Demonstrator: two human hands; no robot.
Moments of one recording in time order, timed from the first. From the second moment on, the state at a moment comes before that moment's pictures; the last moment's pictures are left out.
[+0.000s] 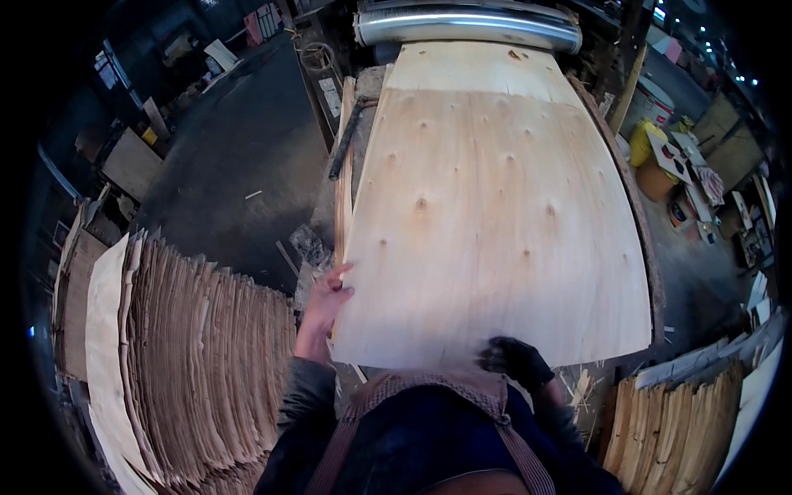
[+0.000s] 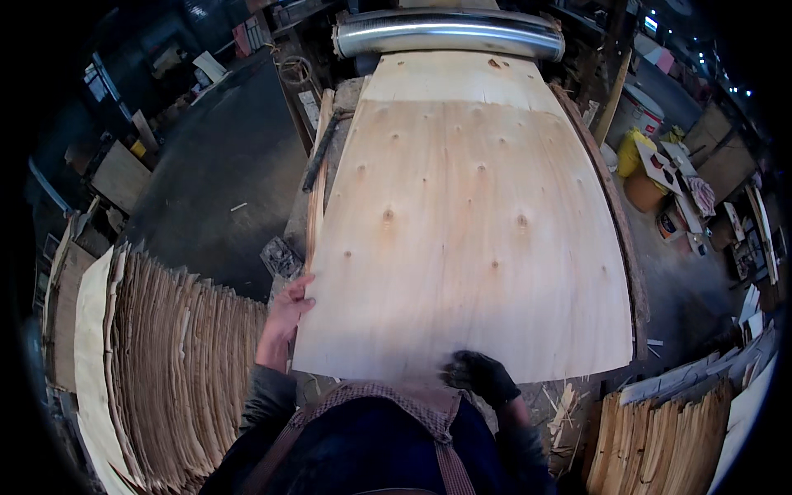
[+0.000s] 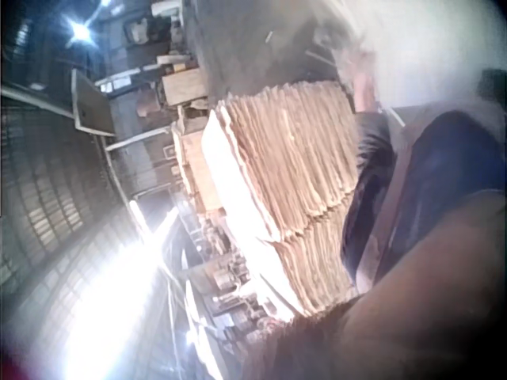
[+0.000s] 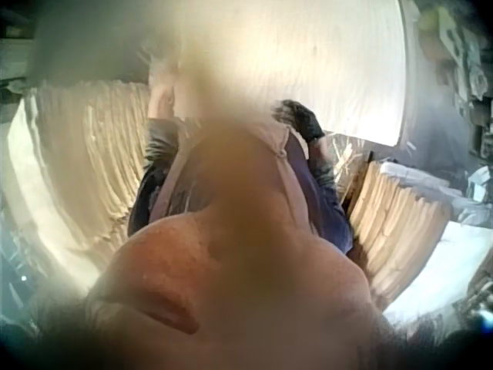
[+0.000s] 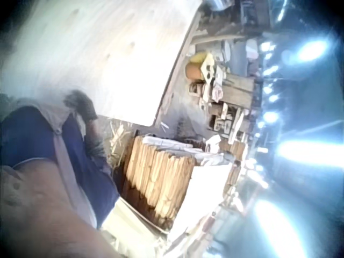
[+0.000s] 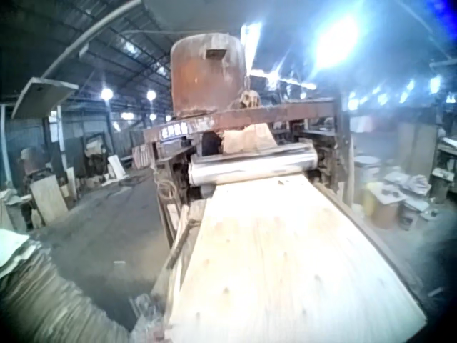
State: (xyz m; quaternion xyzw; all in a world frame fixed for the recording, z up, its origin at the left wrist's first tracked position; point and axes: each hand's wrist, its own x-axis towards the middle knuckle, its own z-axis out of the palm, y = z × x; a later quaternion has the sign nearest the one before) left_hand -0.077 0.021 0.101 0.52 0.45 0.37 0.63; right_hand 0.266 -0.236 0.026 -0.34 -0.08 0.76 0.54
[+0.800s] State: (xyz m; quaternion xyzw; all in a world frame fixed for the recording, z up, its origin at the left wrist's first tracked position) left_hand -0.066 -0.004 -0.015 0.72 0.65 0.15 0.18; right_hand 0.416 -0.048 0.004 -0.29 -0.14 0.63 0.71
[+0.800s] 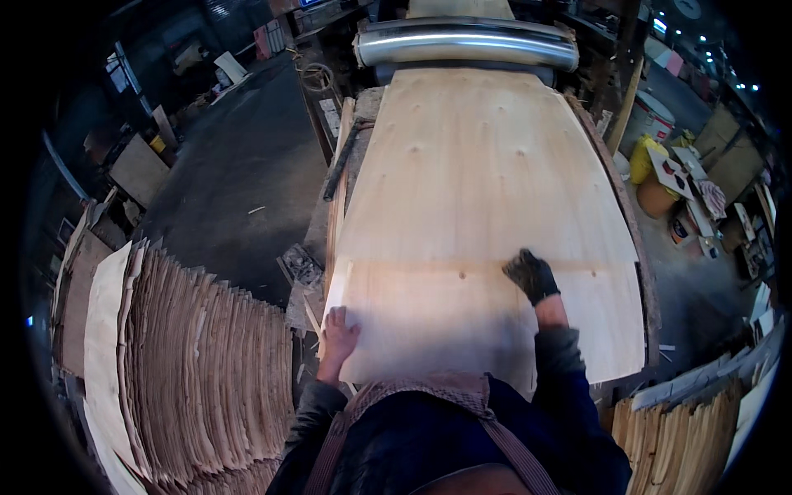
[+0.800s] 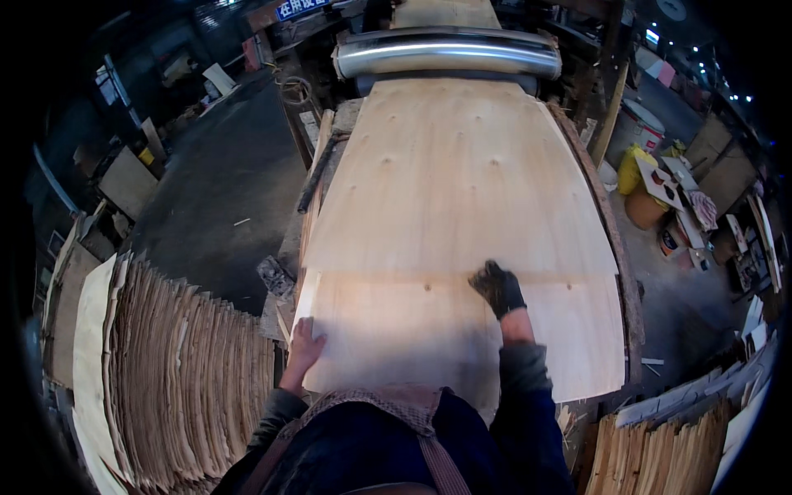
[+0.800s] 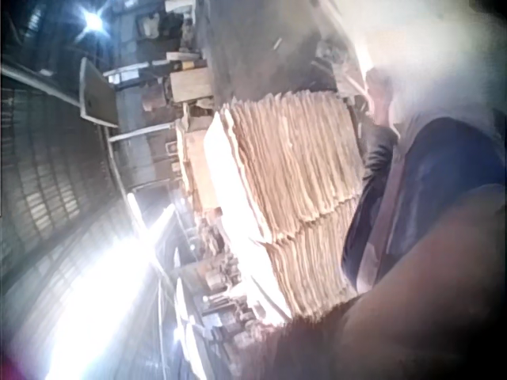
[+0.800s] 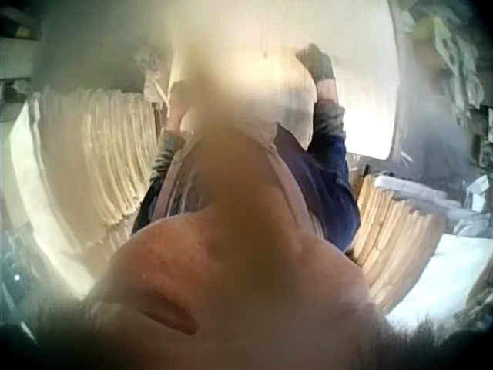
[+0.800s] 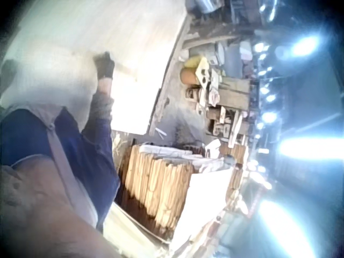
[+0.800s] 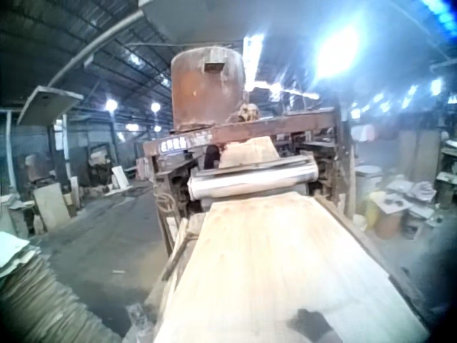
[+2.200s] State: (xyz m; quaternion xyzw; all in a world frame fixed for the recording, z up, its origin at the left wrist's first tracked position) left_hand -0.083 0.000 0.029 0.70 0.60 0.21 0.32; right_hand 0.346 -0.143 -0.005 -0.58 -0.33 0.43 0.61
